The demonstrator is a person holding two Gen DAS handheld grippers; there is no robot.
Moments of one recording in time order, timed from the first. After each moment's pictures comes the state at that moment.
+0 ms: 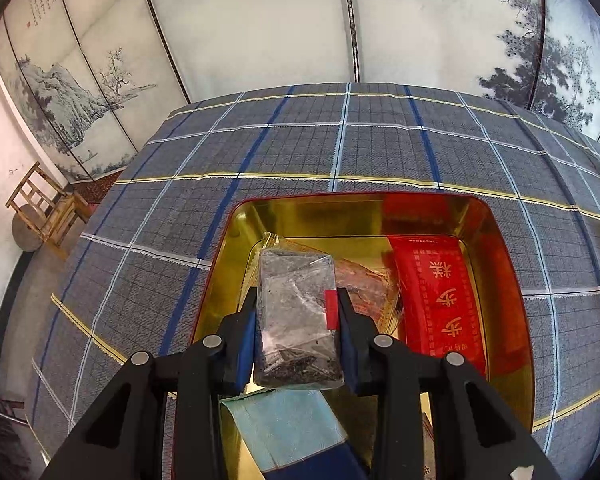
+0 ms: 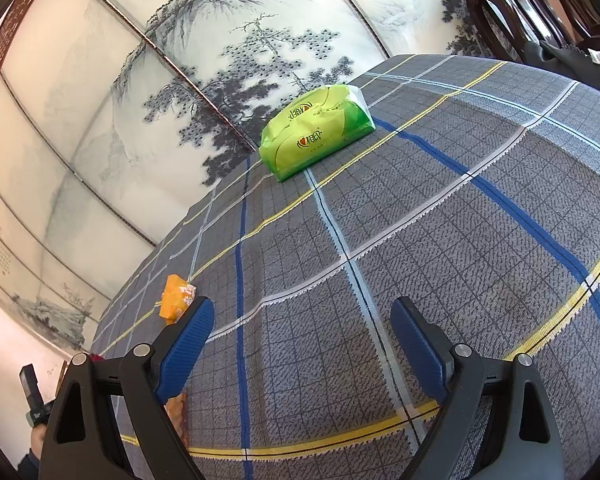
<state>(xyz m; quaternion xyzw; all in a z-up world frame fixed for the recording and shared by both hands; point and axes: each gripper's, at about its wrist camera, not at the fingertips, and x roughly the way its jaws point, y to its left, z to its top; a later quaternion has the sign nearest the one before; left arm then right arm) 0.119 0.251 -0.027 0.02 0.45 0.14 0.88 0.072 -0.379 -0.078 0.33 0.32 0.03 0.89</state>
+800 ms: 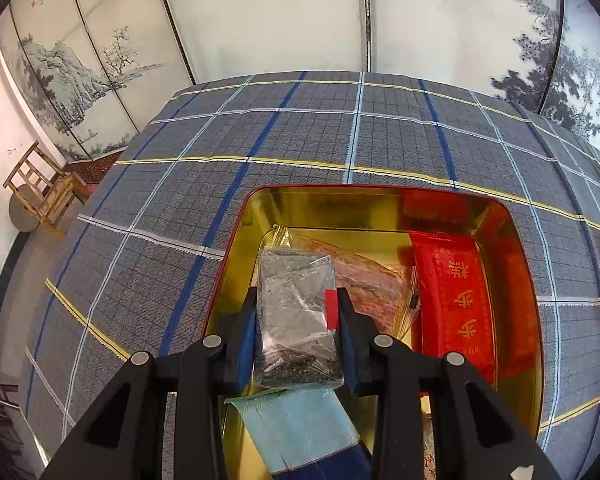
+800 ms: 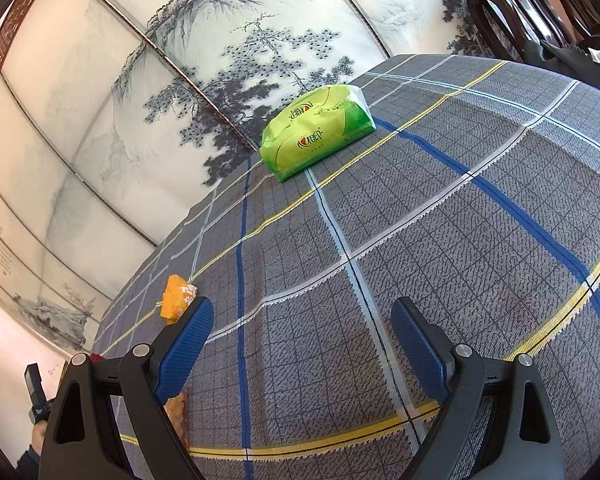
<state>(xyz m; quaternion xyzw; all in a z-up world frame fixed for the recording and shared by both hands) 0.119 0.268 -0.029 -0.01 0.48 0.14 0.87 0.071 -0.380 -0.079 0.33 0.32 0.03 0.89</state>
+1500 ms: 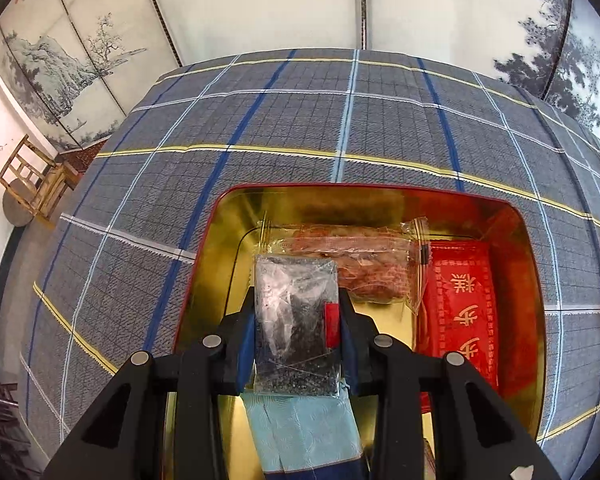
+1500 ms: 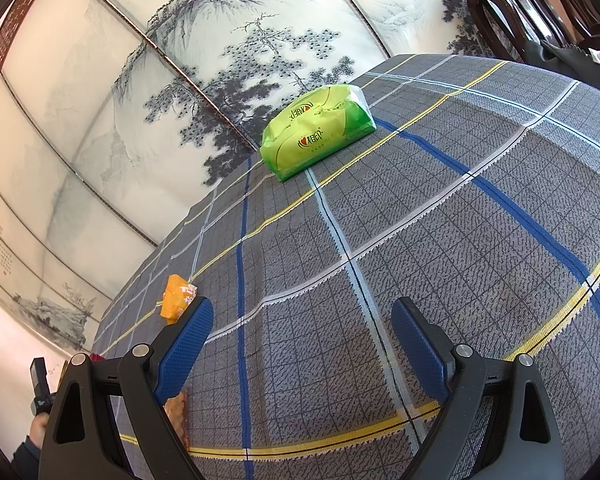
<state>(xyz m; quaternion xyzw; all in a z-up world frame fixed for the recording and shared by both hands) 0.148 0.266 -0.041 -0.01 0.51 0.13 0.85 0.071 -0.380 -0.079 0.33 0.32 0.03 0.89</state>
